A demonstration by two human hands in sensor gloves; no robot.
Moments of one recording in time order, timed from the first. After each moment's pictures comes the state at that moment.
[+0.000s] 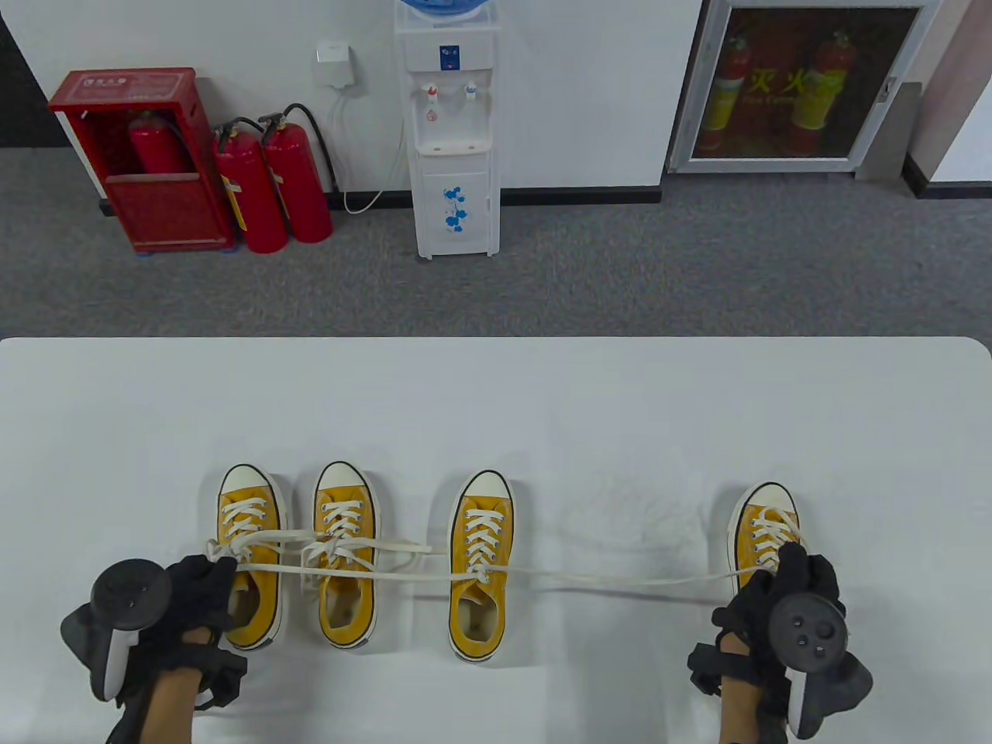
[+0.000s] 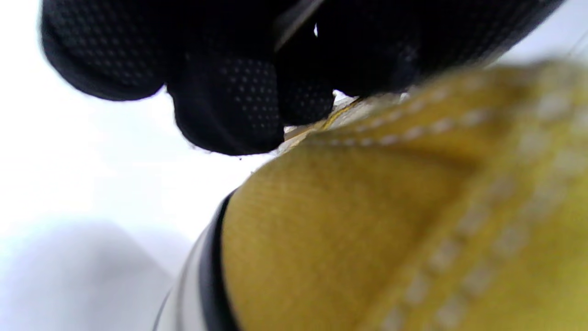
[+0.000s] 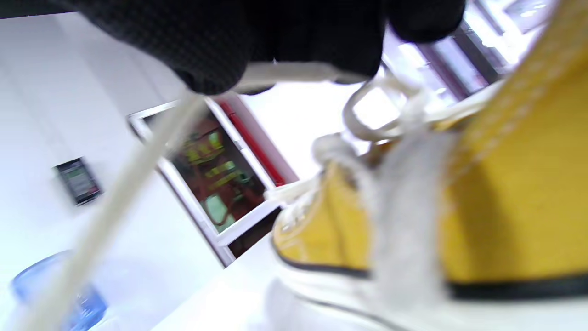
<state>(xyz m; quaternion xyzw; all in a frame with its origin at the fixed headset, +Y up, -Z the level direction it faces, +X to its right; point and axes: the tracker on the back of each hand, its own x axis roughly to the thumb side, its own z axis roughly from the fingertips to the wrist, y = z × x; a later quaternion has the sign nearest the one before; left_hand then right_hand) -0.390 -0.740 -0.267 0.06 0.19 0.28 0.94 0.263 -0.724 -0.234 -0.31 -0.25 0.88 0.24</state>
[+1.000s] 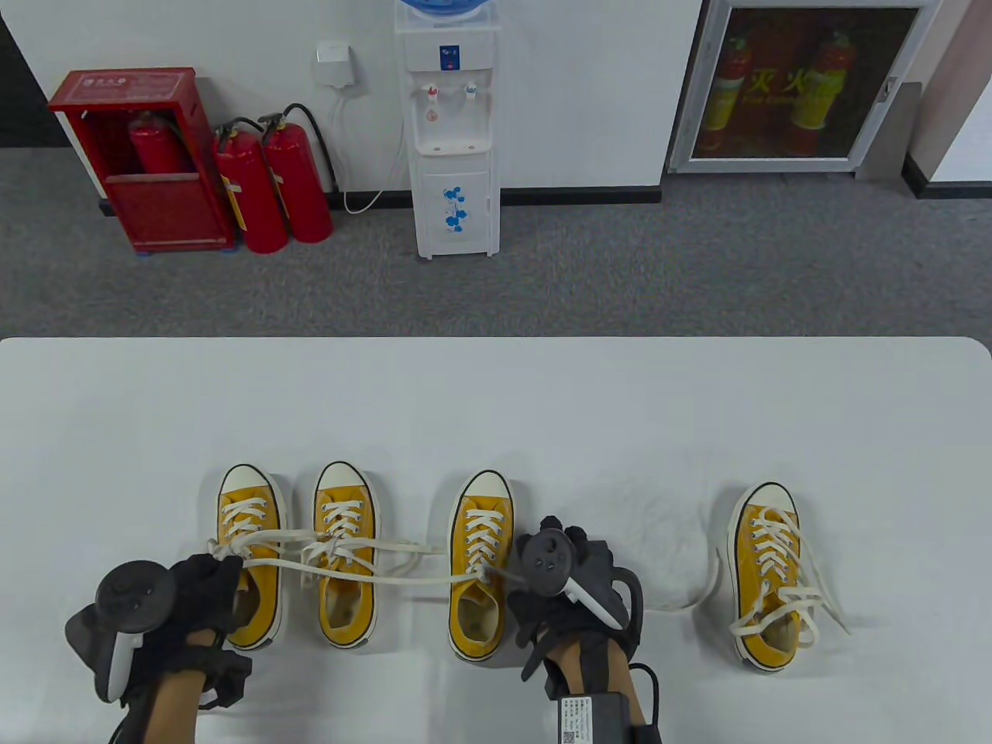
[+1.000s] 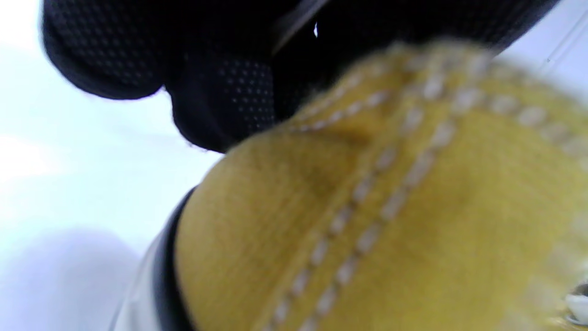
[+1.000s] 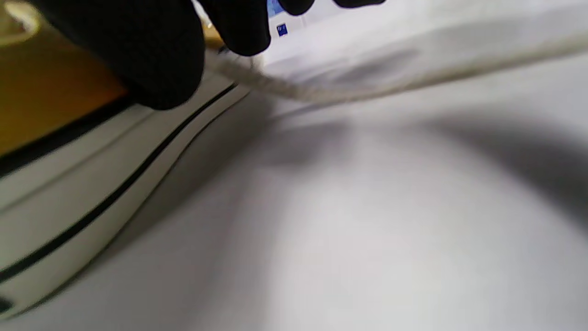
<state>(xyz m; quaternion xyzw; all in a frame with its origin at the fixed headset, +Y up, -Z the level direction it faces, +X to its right) -0.383 -0.738 -0.267 0.07 0.18 0.28 0.94 0.059 -0.767 -0.313 0.05 0.13 0.98 0.17</state>
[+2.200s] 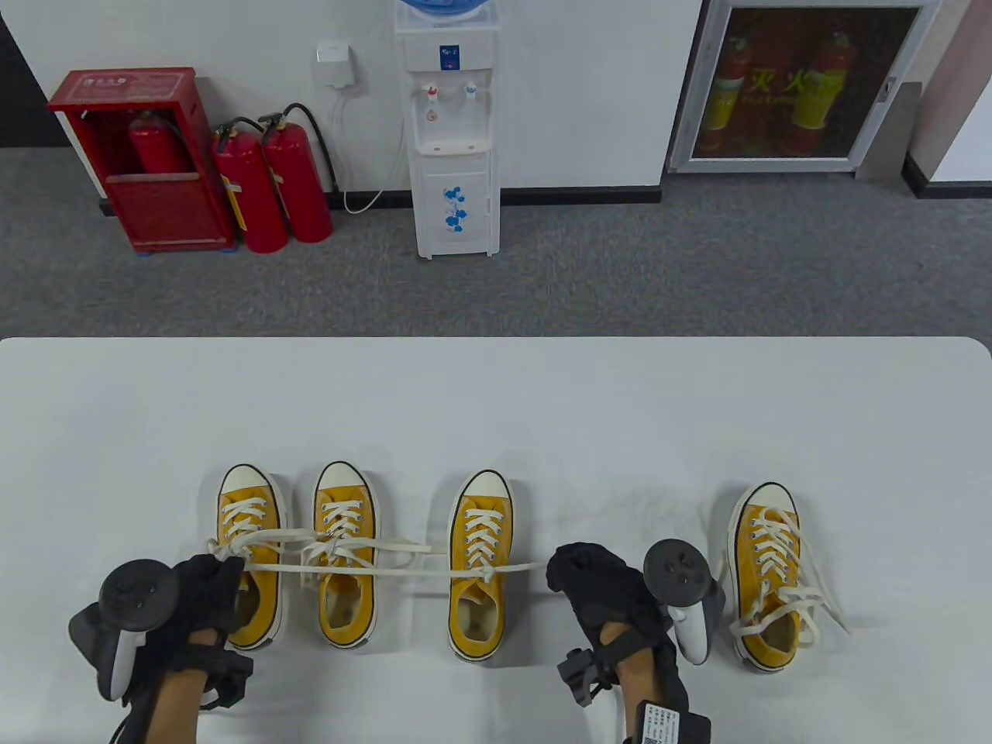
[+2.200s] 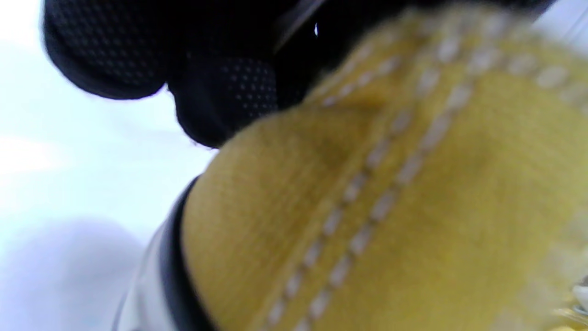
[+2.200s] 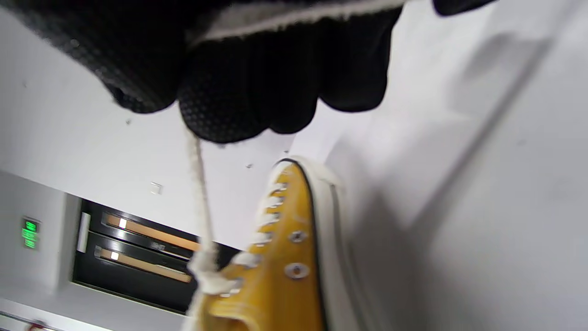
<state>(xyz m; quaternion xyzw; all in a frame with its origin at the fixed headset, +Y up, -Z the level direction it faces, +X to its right) -0.382 -0.738 -0.267 0.06 0.18 0.28 0.94 0.141 -0.763 -0.299 0.00 0.04 0.81 0.58</state>
